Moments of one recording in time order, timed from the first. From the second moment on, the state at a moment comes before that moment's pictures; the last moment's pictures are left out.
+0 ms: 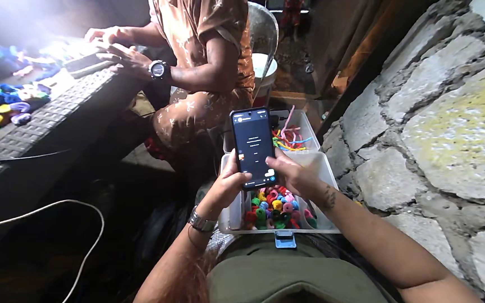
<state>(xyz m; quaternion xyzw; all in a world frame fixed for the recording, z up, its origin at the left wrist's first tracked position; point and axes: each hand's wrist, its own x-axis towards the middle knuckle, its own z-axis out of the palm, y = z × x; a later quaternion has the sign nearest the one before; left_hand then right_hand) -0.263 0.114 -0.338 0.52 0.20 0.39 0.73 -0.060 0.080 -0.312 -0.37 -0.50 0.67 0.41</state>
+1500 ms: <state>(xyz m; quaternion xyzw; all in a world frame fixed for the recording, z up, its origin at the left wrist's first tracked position) -0.266 0.116 -0.342 0.61 0.17 0.35 0.69 -0.051 0.084 -0.313 -0.33 -0.42 0.74 0.42</state>
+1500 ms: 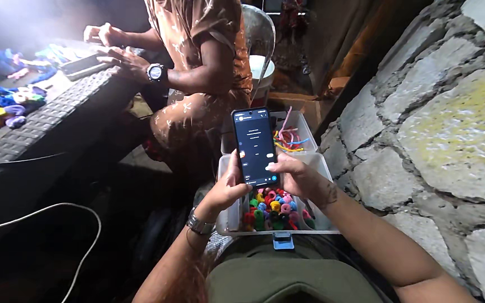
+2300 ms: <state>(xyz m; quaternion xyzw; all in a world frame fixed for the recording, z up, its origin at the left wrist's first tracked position) -0.266 0.113 -0.341 0.62 0.18 0.36 0.67 -0.055 0.078 -0.308 -0.35 -0.48 0.71 0.39</state>
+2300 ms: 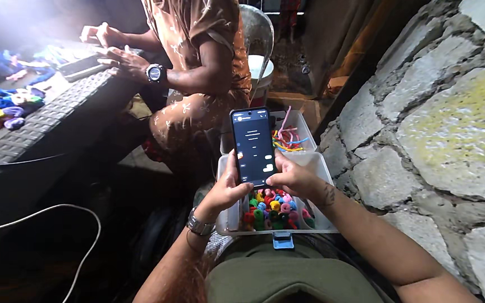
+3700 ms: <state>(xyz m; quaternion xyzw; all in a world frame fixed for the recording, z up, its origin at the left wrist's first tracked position) -0.264 0.111 -0.340 0.59 0.17 0.38 0.69 -0.066 0.075 -0.311 -0.39 -0.50 0.64 0.43</state>
